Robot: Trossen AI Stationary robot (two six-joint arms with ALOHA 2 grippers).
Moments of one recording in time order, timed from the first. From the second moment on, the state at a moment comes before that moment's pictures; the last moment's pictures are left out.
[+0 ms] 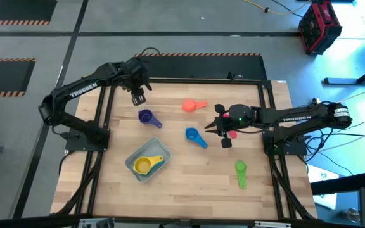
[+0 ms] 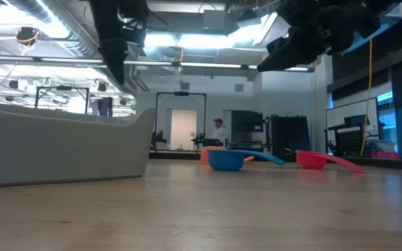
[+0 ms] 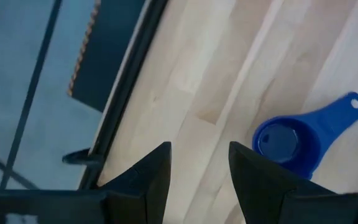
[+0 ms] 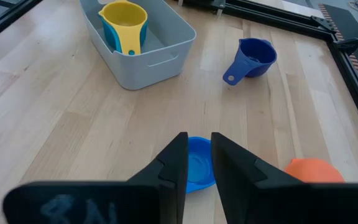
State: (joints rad) left arm 0.64 1.35 1.29 -1.07 -0.17 0.28; right arm -0.06 1.17 0.68 -0.04 -0.10 -0.27
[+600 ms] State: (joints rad) left arm 0.70 1.35 0.99 -0.82 -0.04 0.40; right arm -0.06 1.17 0.68 -0.04 -0.10 -0.27
